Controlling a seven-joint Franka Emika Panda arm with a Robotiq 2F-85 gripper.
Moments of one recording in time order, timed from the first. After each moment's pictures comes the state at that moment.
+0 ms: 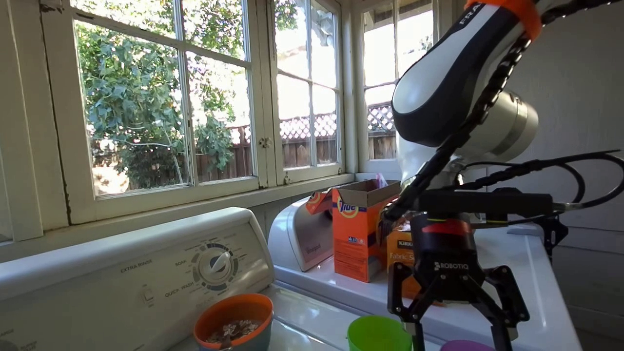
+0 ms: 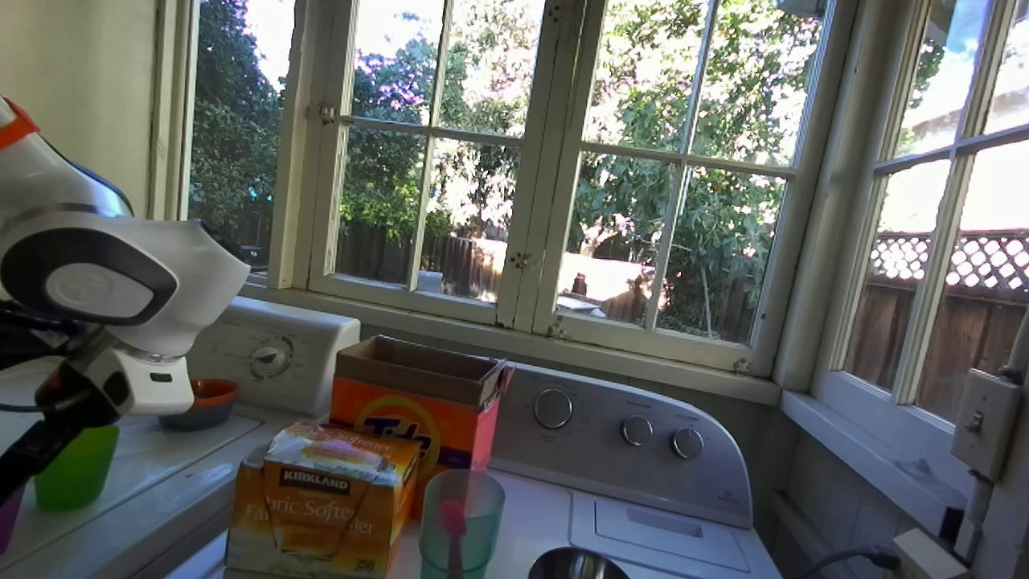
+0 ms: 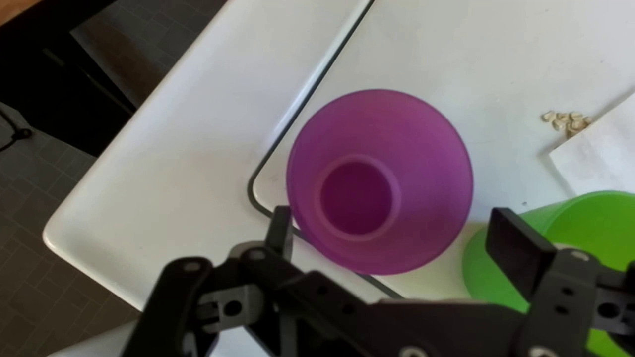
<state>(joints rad) 0.04 0.27 0.05 -2.14 0.46 2.02 0.53</state>
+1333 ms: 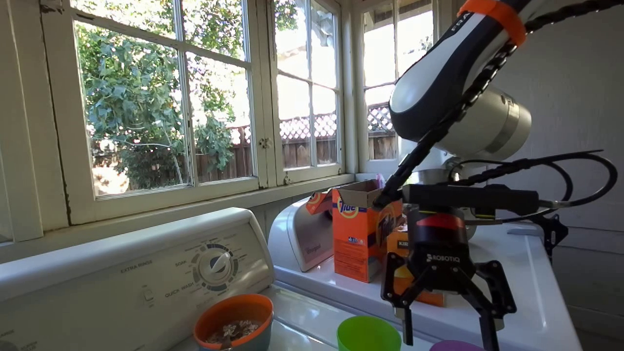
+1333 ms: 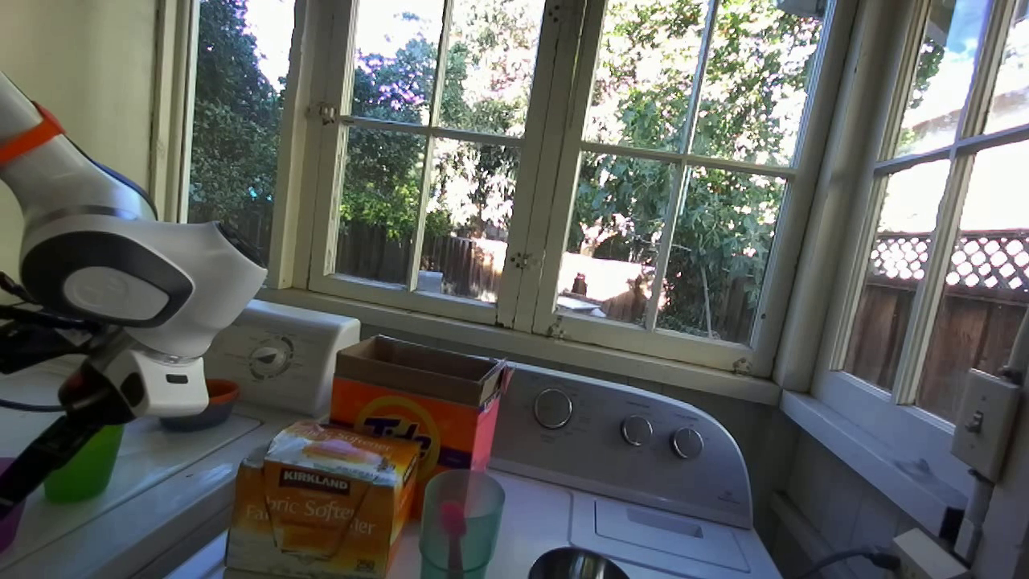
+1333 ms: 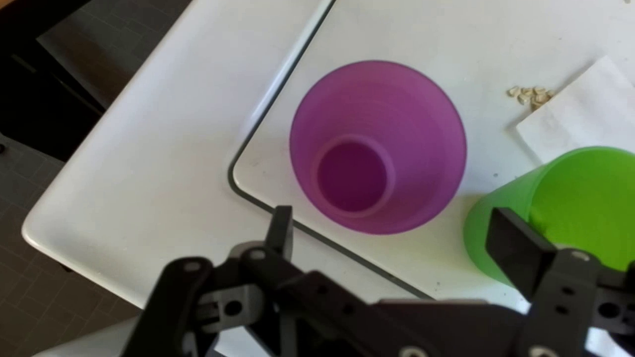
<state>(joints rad) 0.03 0.28 0.03 -2.11 0.51 2.02 0.53</state>
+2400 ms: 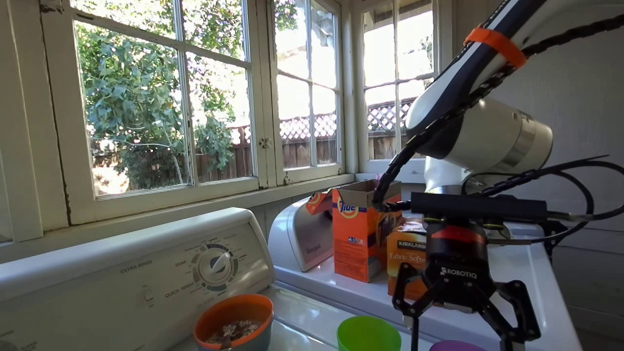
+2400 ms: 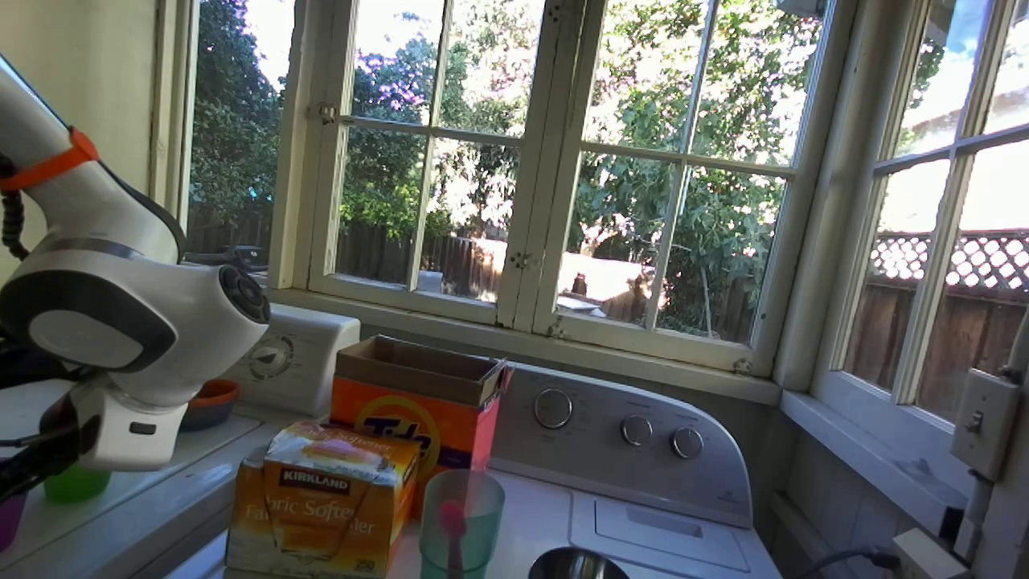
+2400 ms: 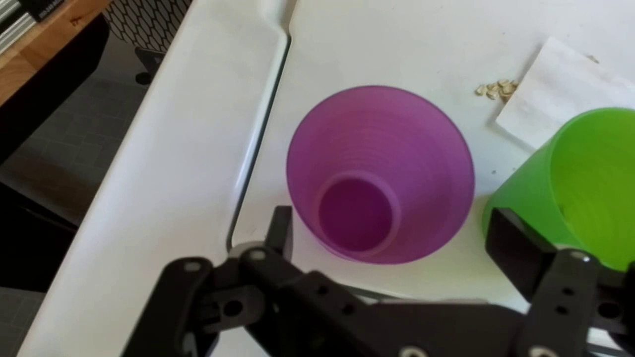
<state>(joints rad) 0.01 0.29 0.00 -2.17 0.73 2.00 0.59</state>
